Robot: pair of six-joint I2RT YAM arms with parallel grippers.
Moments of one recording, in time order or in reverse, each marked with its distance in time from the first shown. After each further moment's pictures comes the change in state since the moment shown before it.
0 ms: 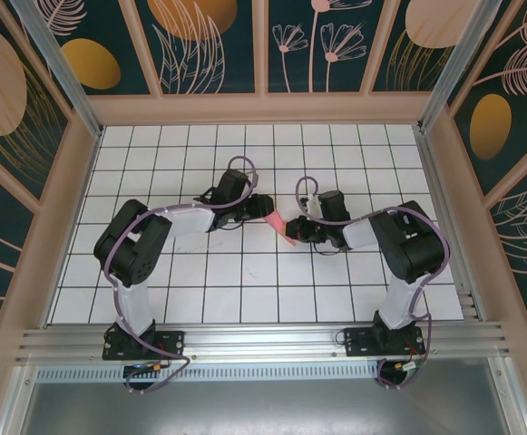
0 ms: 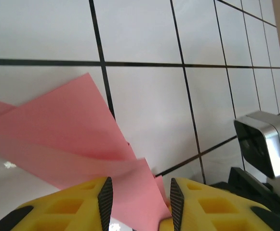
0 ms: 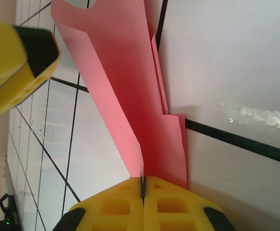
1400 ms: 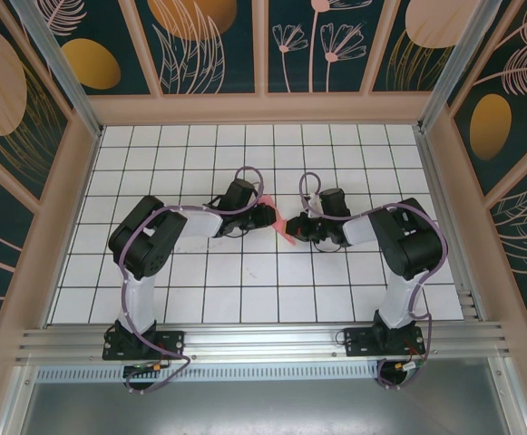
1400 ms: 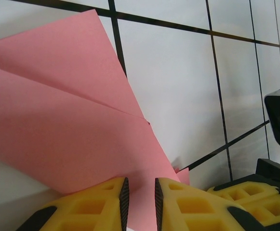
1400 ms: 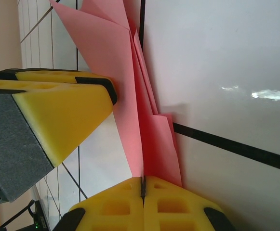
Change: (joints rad) left arm -0.025 0.110 0.006 0.052 0.000 -0.026; right arm -0.018 0.028 0.038 -0.047 -0.042 0.091
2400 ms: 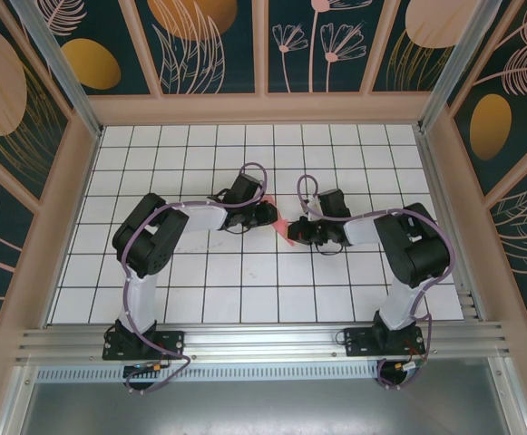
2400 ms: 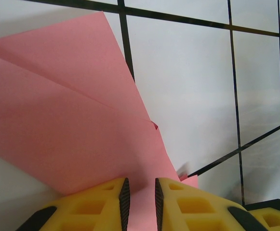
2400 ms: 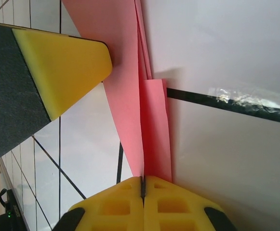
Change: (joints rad) left arm -0.006 0.031 0.109 -0.174 -0.023 0.018; right arm 0.014 -0.076 0.003 -0.174 0.057 -0.130
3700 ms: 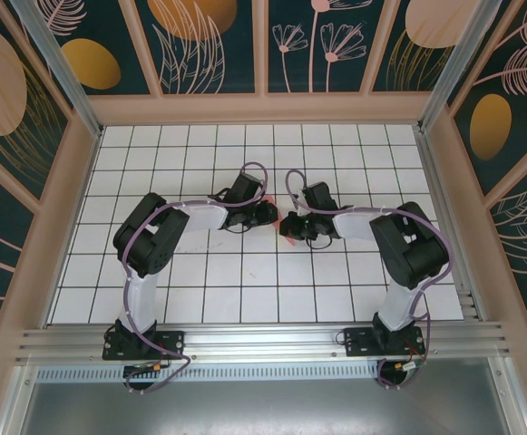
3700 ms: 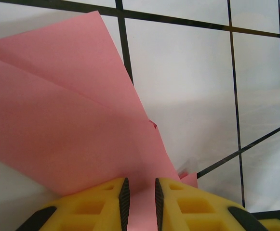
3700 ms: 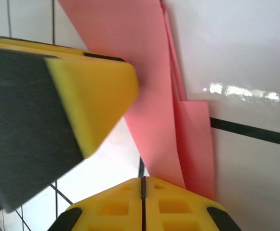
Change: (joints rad) left arm -0.001 0.006 0.011 -0.007 -0.001 0.004; right arm 0.094 0.011 0.143 -0.188 0.159 0.024
